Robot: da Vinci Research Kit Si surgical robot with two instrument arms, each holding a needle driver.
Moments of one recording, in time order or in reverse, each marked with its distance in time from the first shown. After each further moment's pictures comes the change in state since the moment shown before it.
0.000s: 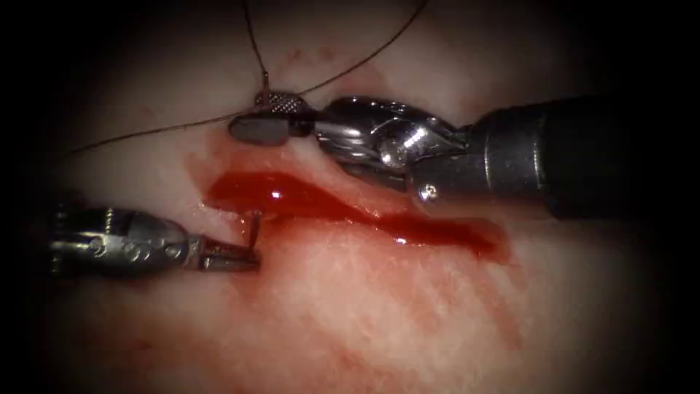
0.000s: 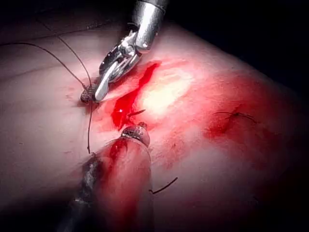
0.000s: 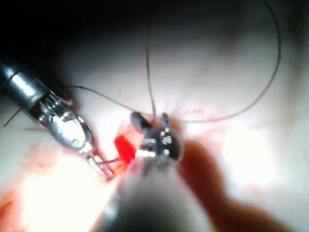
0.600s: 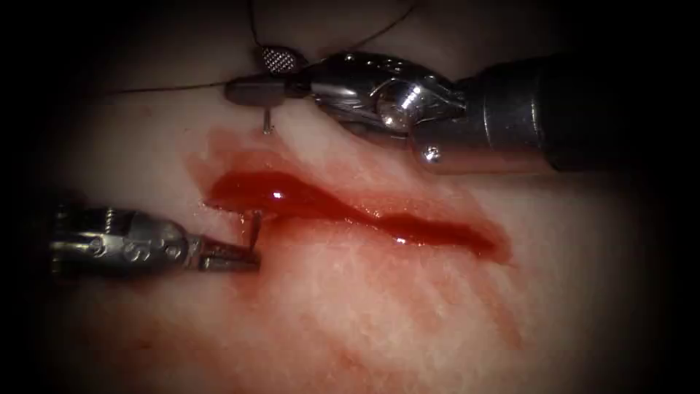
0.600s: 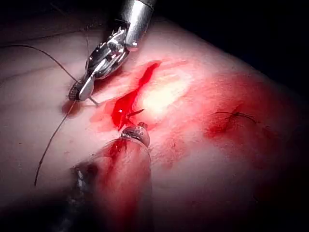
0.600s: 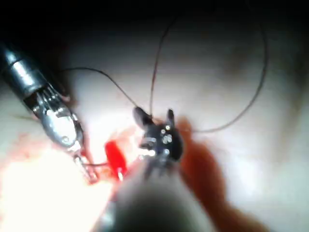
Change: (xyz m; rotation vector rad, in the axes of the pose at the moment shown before) right arm 0.003 0.000 0.002 0.031 -0.017 -0.200; left arm 0.000 0.000 0.000 -0.002 0.000 0.000
